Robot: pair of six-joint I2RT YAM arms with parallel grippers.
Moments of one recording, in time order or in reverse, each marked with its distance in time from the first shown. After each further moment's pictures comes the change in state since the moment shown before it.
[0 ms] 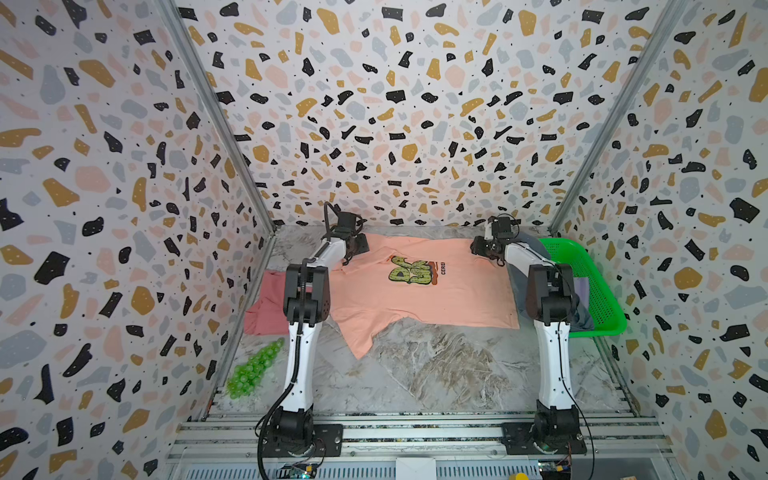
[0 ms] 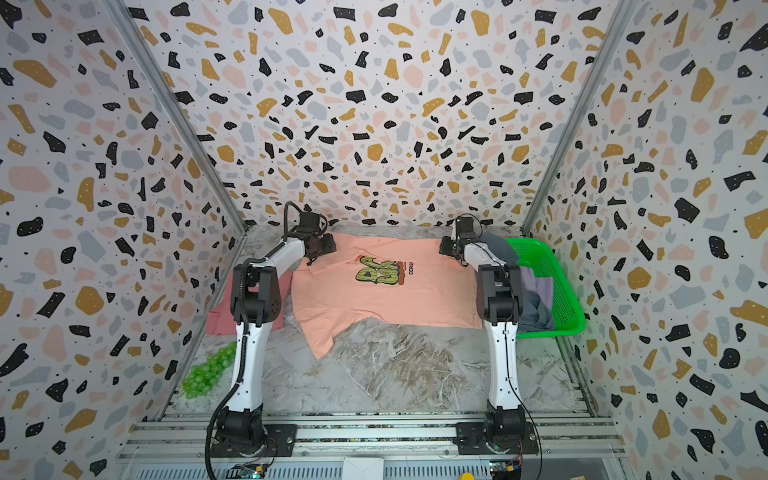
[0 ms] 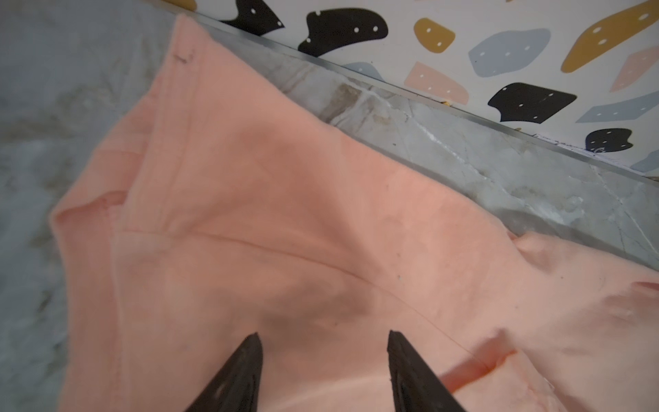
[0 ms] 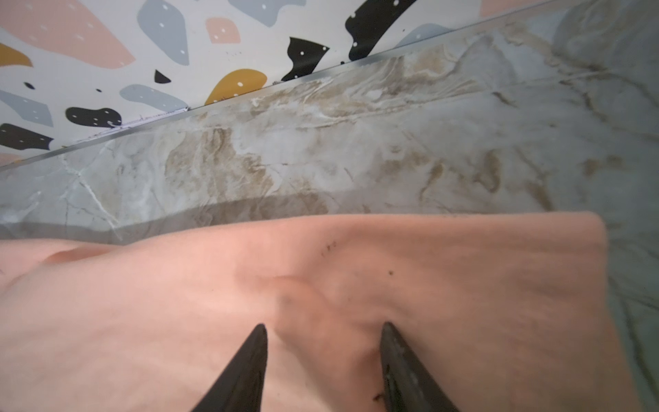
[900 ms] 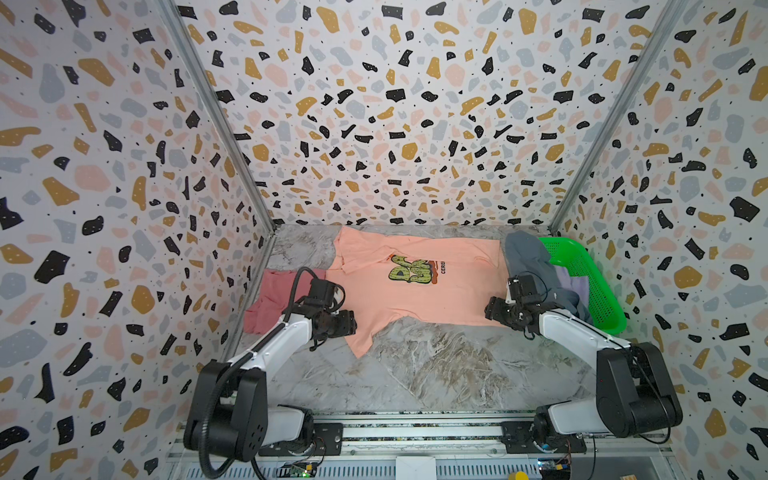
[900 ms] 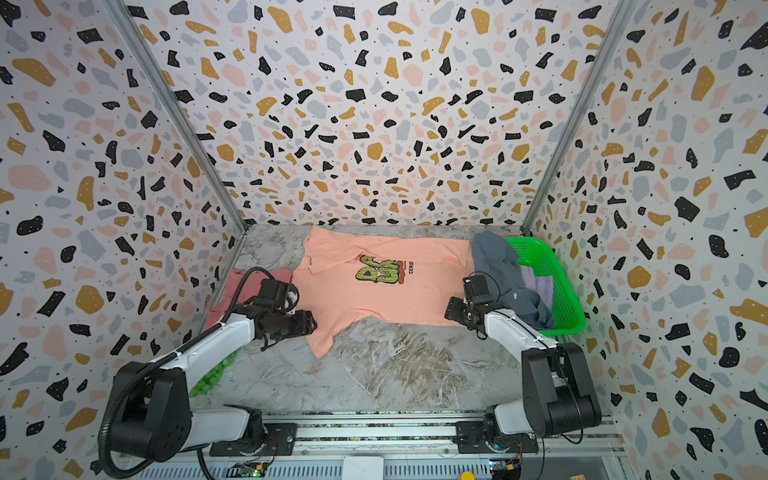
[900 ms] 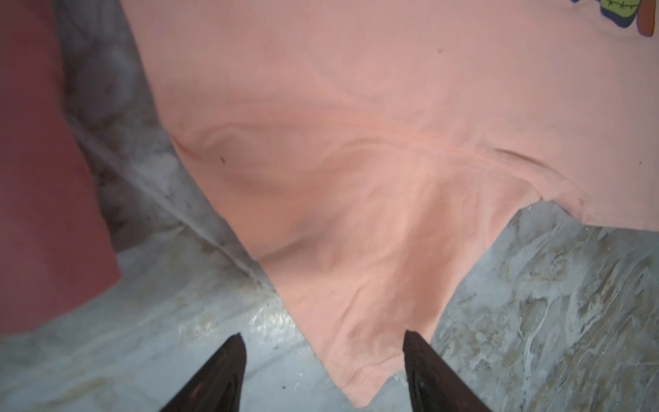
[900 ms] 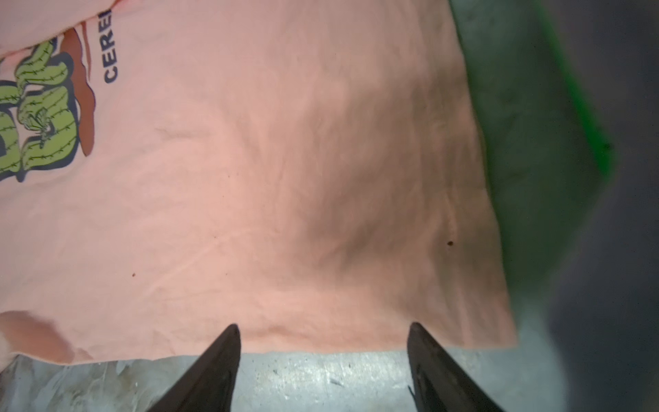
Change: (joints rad) left arm -0.055 -1.166 -1.353 -0.093 0.119 0.037; right arm 0.096 -1.027 -1.203 -0.025 0.130 0.233
